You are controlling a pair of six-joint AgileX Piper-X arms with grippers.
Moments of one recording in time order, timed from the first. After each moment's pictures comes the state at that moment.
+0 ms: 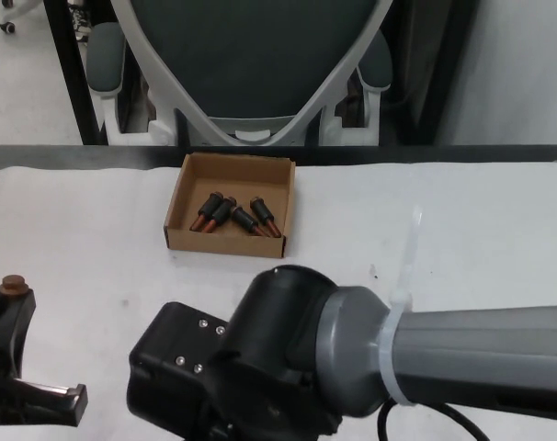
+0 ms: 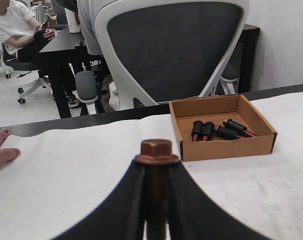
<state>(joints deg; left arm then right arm) -24.7 28.8 0.6 -17.7 -15.7 3.0 64.6 105.2 -72.8 59.6 3.1 -47.5</state>
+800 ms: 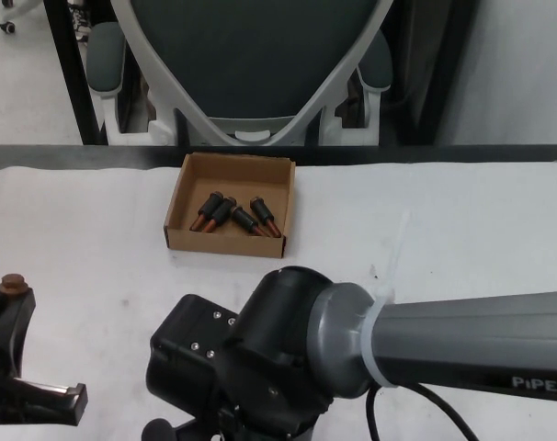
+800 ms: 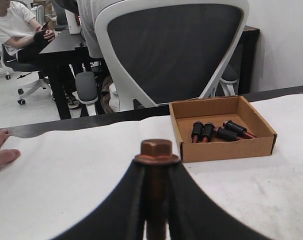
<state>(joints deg) -24.7 28.8 0.6 -17.9 -15.7 3.0 61.2 108.4 -71.3 53.3 3.1 -46.1</state>
